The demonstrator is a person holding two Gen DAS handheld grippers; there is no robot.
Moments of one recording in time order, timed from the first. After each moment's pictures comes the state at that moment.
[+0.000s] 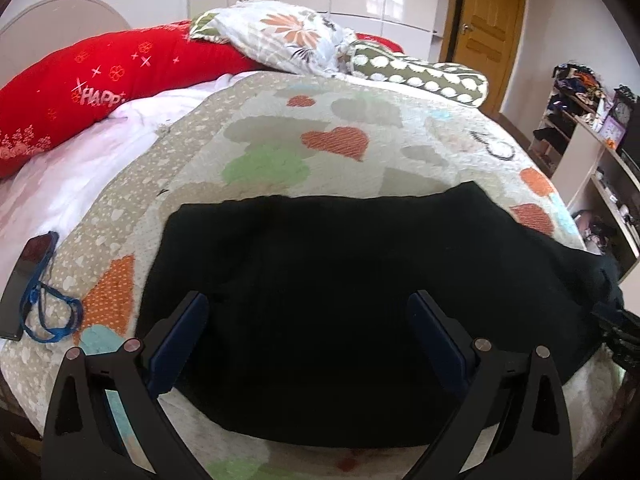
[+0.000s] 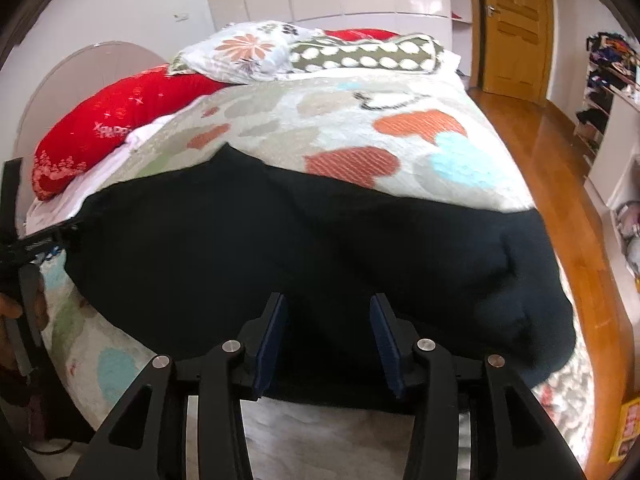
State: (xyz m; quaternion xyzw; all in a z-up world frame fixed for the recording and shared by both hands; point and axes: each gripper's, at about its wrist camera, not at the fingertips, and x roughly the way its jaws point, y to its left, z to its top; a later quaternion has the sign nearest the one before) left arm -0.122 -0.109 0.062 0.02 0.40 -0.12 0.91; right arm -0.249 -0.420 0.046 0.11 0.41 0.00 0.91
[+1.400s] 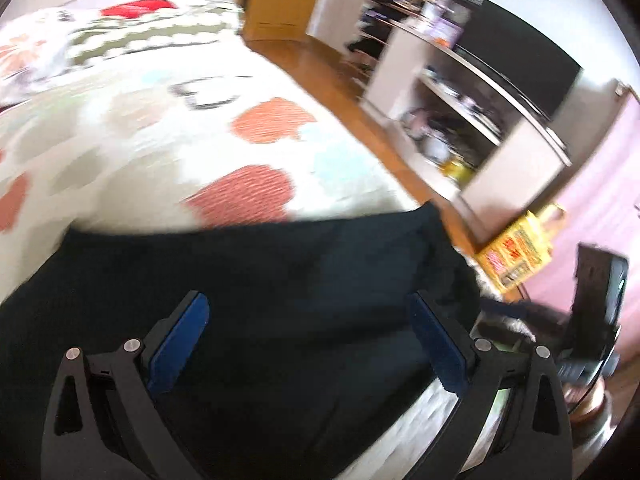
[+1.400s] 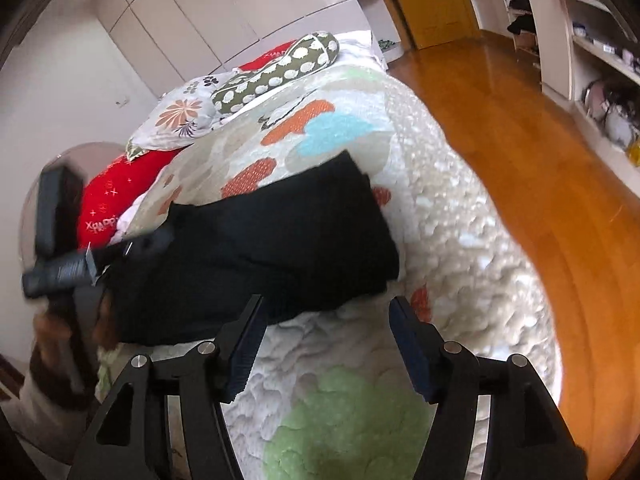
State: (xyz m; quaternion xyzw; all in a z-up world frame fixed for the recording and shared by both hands) left arm -0.129 -0.356 0.074 0.09 0.46 -0.46 0.75; right arm -0.333 -0.518 0.035 0.30 0.38 -0.04 0.88
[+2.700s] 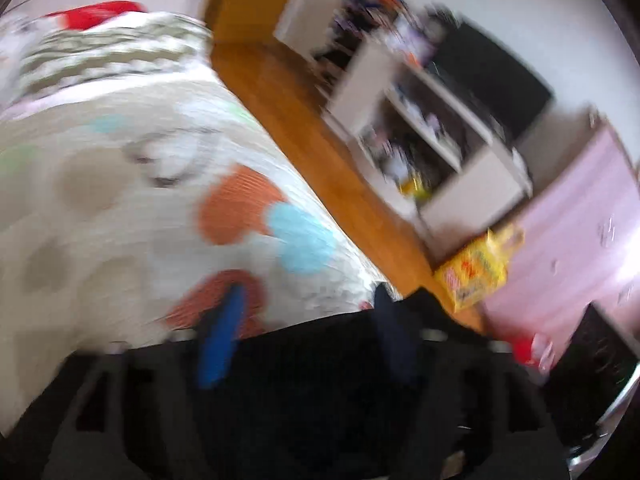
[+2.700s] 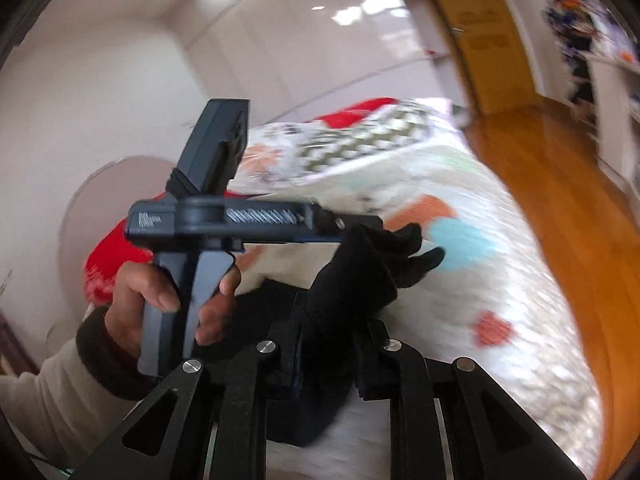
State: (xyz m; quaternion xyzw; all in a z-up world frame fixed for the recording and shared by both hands) left arm -0.059 -0.354 0.144 0.02 0.46 -0.50 0.73; right arm -0.273 -0.454 0.125 0.24 0.25 0.05 0.94
